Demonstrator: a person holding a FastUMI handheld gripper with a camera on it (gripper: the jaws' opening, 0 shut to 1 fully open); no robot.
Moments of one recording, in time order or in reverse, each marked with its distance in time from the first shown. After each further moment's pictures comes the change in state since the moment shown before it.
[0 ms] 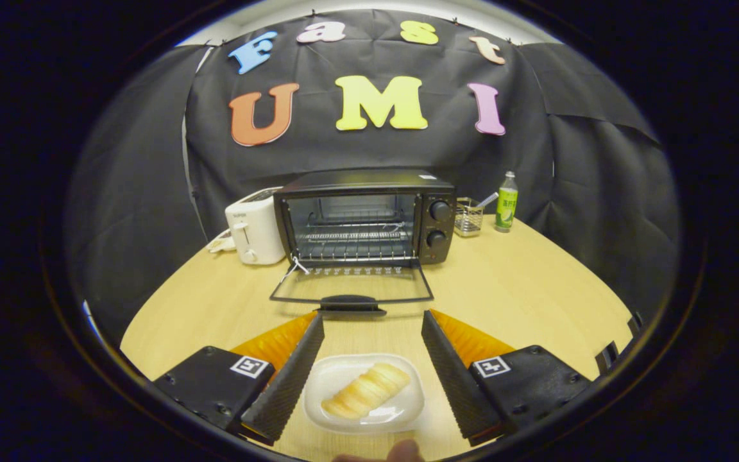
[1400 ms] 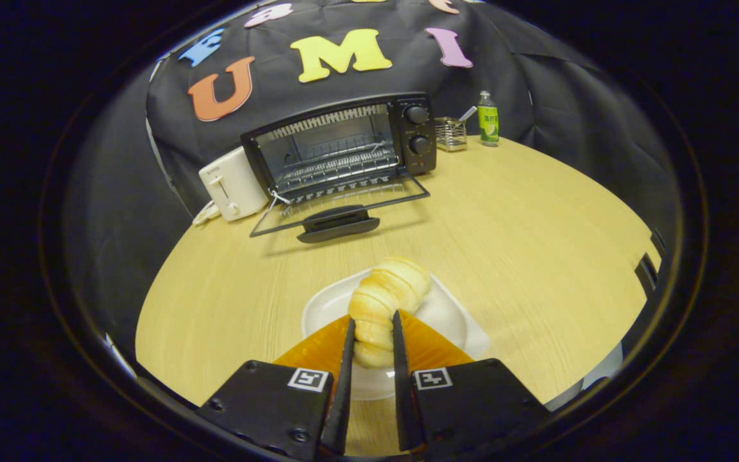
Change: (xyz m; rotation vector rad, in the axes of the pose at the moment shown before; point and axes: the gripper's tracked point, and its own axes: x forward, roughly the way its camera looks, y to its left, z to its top) arm 0.010 0.000 -0.078 0.218 0.181 -0.015
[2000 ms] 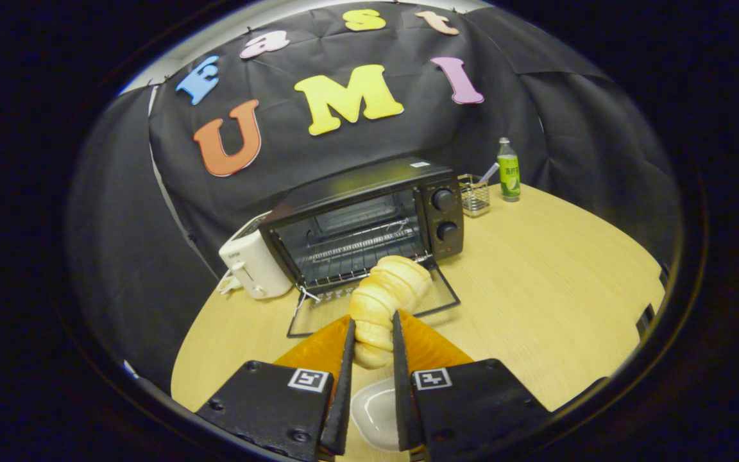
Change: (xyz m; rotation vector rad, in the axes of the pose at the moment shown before) arm 0.030 0.043 0.139 0.031 -0.181 0.107
